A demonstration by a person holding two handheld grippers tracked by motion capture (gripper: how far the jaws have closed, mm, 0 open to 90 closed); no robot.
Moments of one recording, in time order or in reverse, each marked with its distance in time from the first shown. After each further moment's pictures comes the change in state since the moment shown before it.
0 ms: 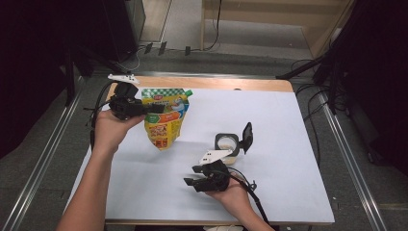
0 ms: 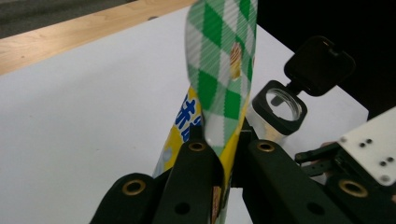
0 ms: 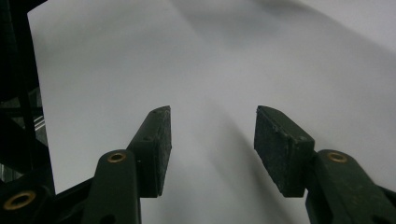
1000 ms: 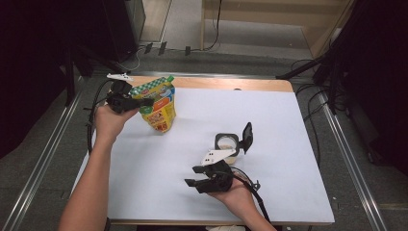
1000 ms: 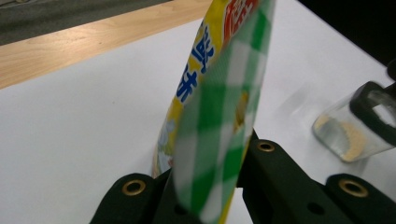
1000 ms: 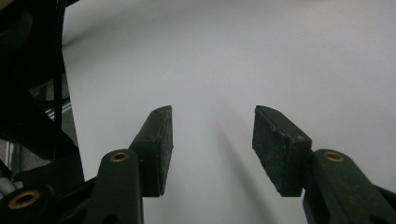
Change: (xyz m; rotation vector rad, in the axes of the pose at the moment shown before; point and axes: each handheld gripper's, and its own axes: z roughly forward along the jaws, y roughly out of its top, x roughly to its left) left arm 0.077 -0.016 0.016 -0.023 0.126 -0.044; right arm 0.008 0.007 -0.019 -0.005 0.033 -0.040
